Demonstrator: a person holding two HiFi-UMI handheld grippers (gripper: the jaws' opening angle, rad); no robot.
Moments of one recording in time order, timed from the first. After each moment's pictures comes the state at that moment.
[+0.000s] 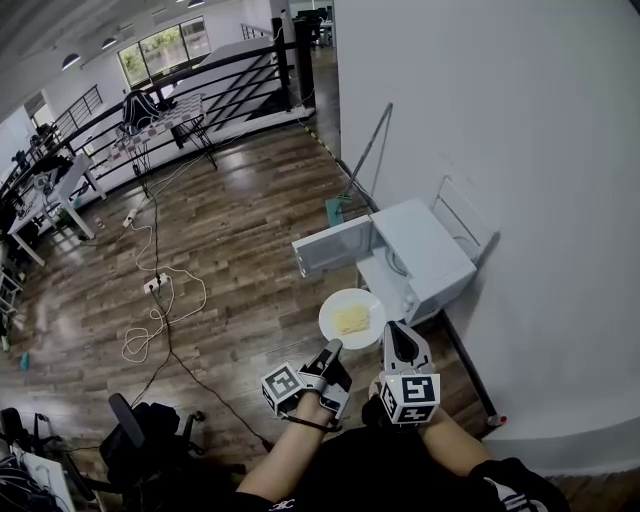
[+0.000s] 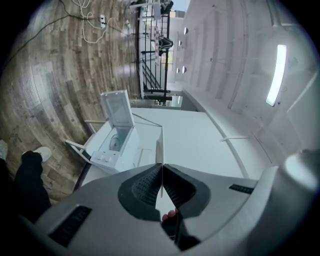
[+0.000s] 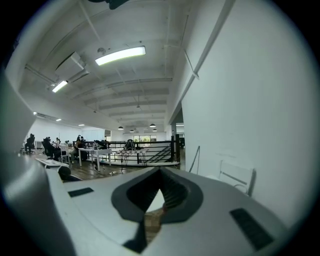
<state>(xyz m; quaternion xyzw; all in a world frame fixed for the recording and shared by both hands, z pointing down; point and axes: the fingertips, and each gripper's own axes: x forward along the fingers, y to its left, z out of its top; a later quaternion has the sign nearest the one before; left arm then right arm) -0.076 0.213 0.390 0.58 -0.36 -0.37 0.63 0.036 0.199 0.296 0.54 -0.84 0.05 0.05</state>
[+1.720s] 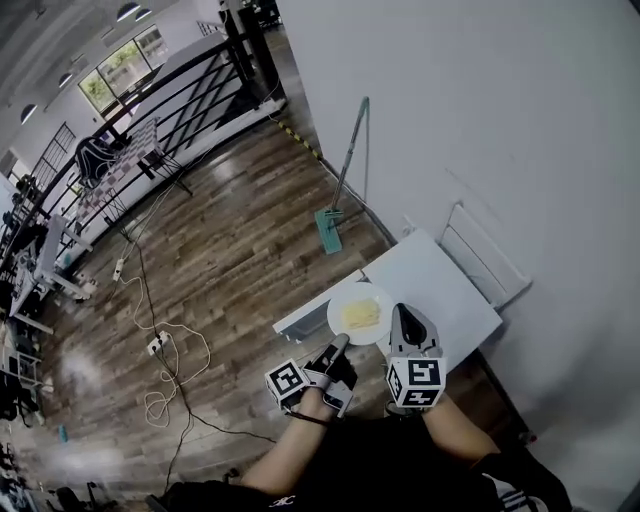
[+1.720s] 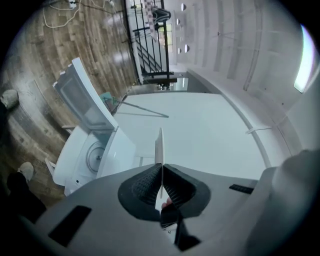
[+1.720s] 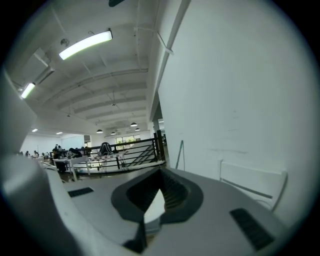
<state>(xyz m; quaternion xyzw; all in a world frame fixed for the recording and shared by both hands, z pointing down) -0.035 -0.157 0.414 0.61 -0.33 -0.29 0.66 0.092 -0.188 0.340 0.61 -0.78 0.12 0.03</state>
